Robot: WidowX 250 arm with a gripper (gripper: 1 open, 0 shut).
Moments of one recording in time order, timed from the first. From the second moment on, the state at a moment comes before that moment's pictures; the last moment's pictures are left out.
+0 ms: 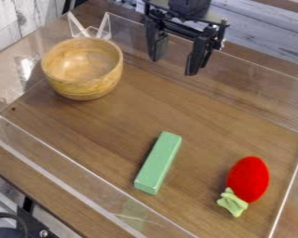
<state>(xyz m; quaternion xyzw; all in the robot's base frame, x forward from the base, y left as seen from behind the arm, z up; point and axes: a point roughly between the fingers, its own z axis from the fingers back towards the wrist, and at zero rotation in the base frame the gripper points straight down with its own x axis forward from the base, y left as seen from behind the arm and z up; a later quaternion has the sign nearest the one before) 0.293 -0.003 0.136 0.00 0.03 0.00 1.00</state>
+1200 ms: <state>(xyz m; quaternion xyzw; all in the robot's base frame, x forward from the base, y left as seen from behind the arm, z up) 0.195 -0.036 0.065 -0.05 -0.02 0.20 0.98</state>
